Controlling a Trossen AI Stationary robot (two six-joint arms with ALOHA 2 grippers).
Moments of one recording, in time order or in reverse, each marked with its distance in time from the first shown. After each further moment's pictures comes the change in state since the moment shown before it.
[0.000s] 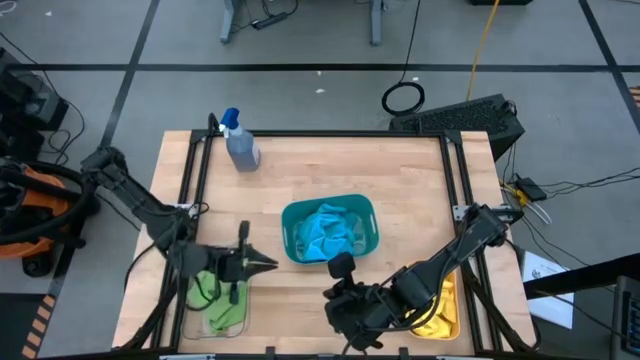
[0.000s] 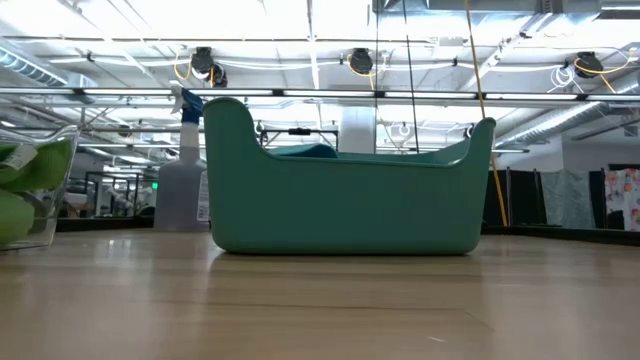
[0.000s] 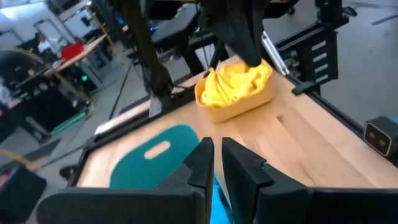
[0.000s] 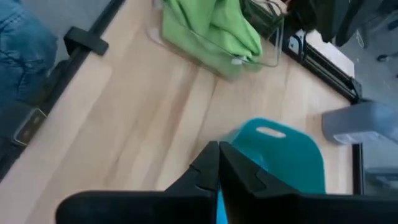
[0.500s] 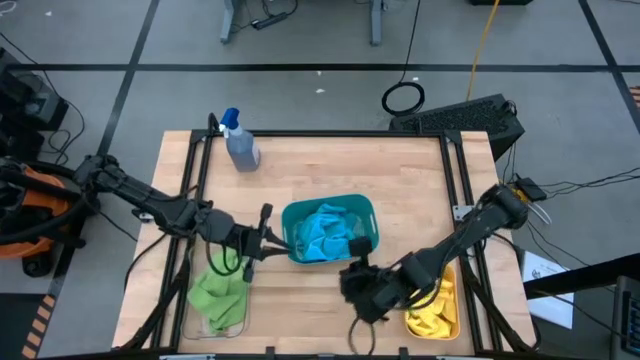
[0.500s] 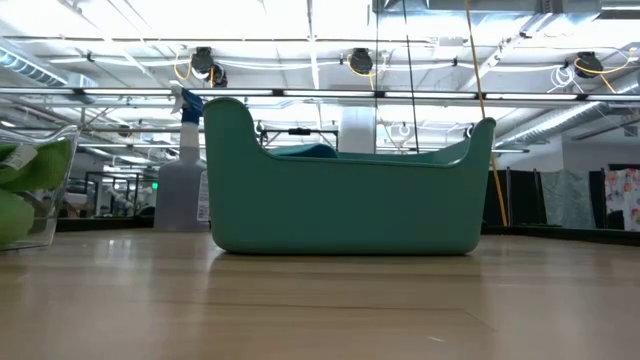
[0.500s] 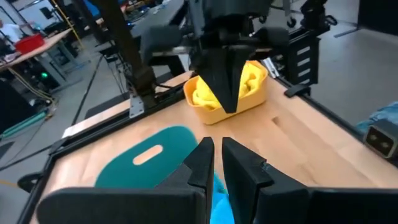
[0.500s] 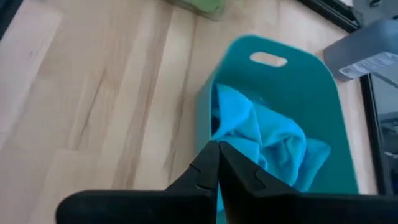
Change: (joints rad) left arm 0.310 0.001 0.000 0.023 0.434 0.036; right arm -0.032 -0.224 -0.520 0.203 0.034 0.178
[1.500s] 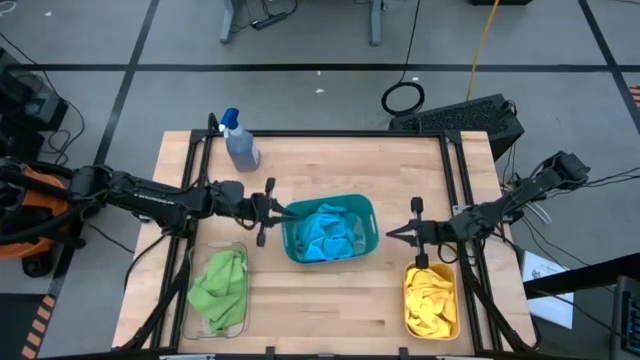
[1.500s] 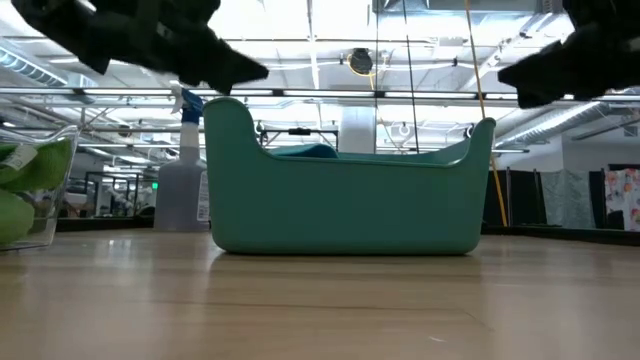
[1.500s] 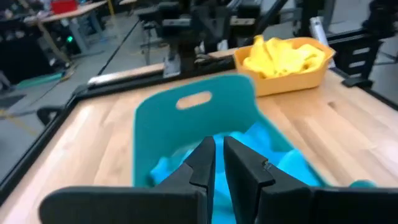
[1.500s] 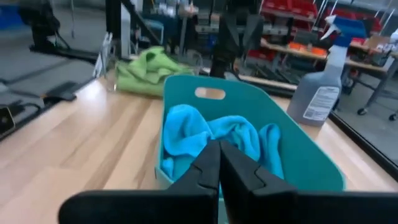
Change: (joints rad) left arm 0.389 0.000 -0.336 0.387 0.285 -0.103; right arm -0.129 -1.085 -1.449 1.288 -0.133 -0.281
